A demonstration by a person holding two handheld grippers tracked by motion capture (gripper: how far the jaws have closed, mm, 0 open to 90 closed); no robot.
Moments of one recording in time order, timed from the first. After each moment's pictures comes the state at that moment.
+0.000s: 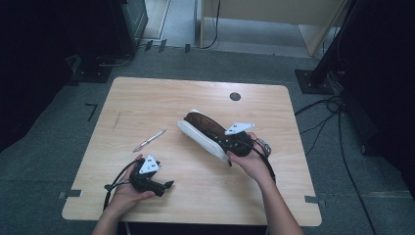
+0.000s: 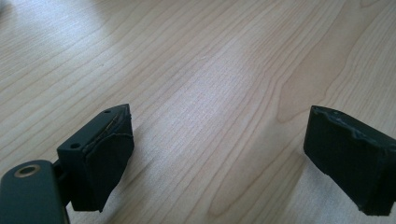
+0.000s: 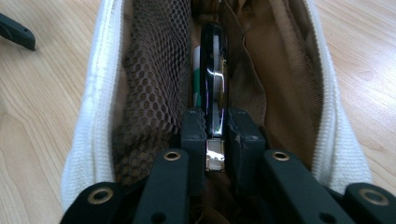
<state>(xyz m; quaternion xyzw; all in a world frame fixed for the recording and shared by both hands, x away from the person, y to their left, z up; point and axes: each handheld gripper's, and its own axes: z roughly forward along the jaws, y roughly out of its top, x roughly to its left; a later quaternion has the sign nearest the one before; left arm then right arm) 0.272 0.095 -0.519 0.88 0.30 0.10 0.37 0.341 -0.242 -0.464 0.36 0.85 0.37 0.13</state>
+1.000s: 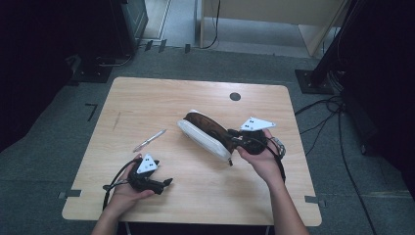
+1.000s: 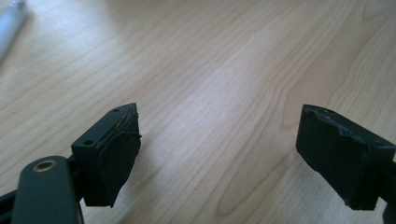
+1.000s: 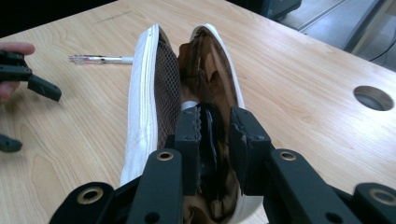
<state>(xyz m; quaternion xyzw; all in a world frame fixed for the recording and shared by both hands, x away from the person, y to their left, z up) 0.273 0.103 -0.513 0.86 0.31 0.11 0.39 0.321 -0.270 -0.419 0.36 0.80 0.45 0.18</state>
